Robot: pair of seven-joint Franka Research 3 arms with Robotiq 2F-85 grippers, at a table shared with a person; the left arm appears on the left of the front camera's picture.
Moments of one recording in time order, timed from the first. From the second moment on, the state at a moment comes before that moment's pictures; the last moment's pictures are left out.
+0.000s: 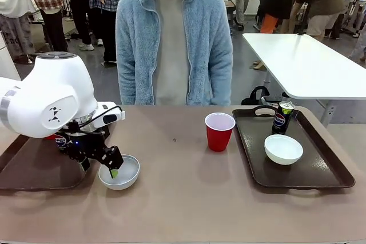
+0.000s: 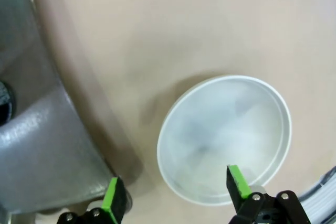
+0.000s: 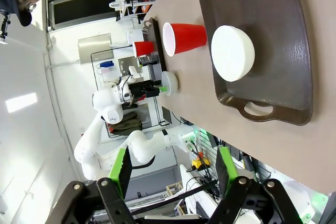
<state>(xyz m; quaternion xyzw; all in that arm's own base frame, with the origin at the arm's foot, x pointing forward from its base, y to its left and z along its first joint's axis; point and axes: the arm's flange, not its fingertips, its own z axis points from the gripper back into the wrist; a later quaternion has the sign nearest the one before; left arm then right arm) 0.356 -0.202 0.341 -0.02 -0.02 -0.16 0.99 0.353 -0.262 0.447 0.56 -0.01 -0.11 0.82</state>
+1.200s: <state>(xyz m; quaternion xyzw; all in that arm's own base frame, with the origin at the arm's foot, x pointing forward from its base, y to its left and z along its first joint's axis) 0.361 -0.203 0.341 -0.04 -0.02 -0.18 0.98 0.353 -0.262 0.447 0.56 -0.01 -0.11 0.82</state>
